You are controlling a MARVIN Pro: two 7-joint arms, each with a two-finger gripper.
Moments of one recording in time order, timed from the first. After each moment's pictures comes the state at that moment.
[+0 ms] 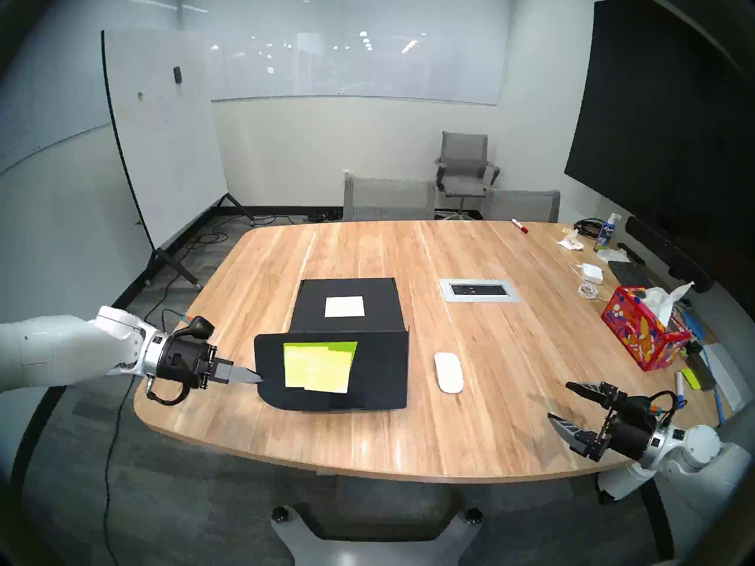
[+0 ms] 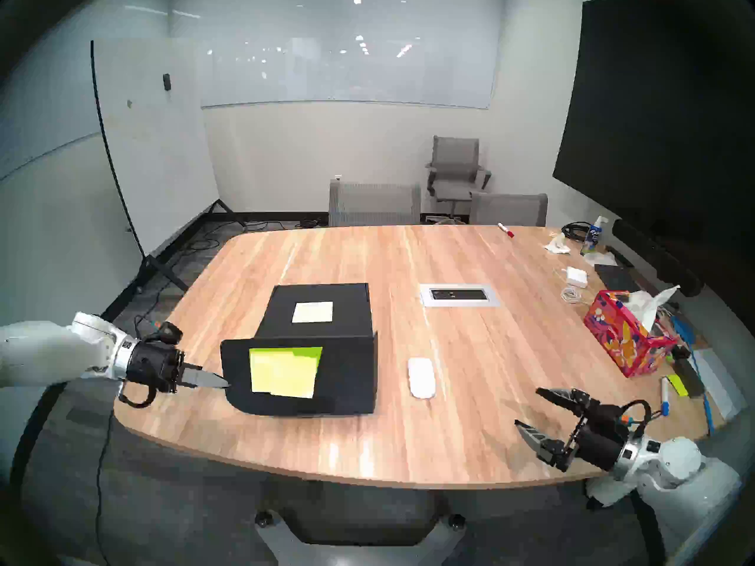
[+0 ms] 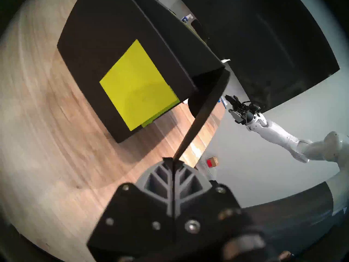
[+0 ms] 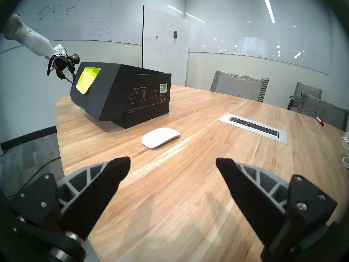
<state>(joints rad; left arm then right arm) 0.22 -0.32 0.43 -1.34 -1.59 0.38 -1.11 -2.44 -0.52 1.87 -1.70 0.85 -0.45 0.66</state>
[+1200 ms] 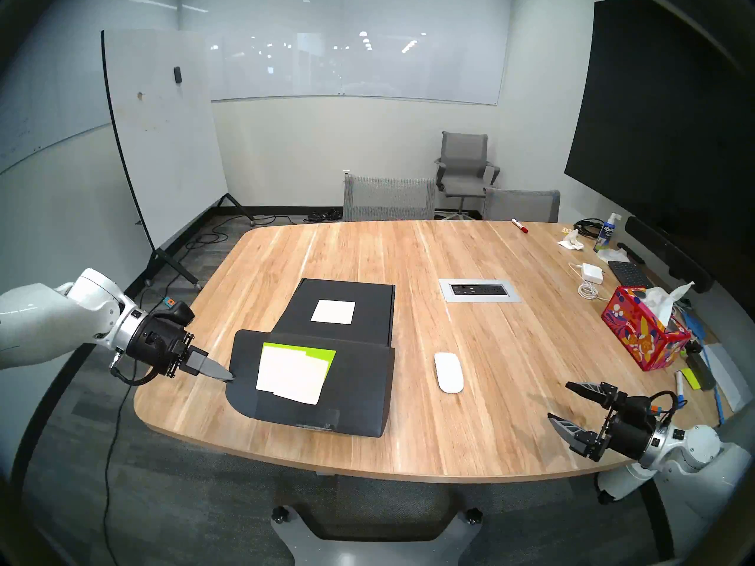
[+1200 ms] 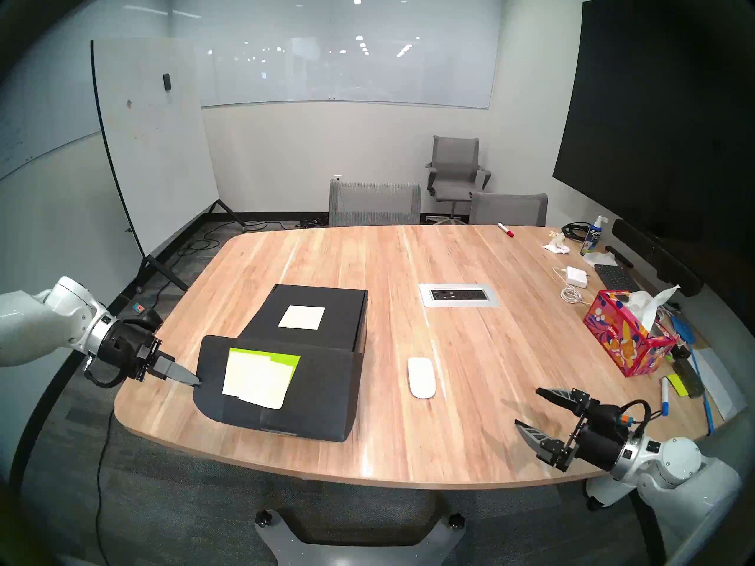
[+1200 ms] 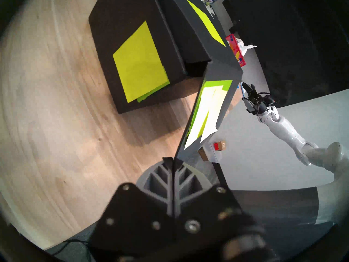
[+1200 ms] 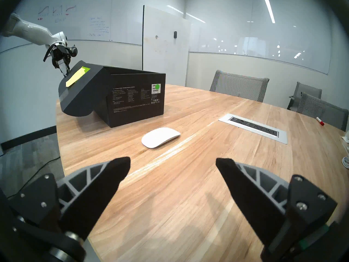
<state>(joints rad) 0.04 -0.19 0.38 -1.44 -1.43 0.79 -1.04 -2.44 -0.52 1.87 -1.70 0.85 -0.45 0.66</state>
